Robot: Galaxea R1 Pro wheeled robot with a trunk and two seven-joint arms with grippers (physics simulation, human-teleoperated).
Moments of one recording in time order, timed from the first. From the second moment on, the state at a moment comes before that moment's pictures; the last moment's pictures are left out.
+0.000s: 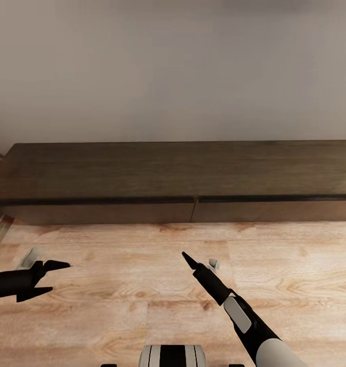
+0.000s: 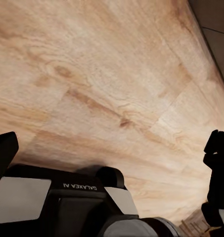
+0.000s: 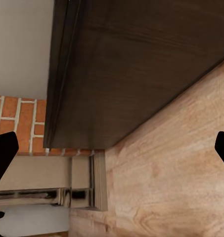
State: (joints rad) left arm -0.29 0.80 -0.03 -1.40 2.07 1.00 0.51; right arm -0.56 0.05 0.15 -0.55 -0.90 0.05 0.87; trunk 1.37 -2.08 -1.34
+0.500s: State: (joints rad) left arm -0.20 0.93 -0.04 -1.52 2.35 1.01 0.44; right arm -0.56 0.04 0.15 -0.55 -0.92 0.05 0.87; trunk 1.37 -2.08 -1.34
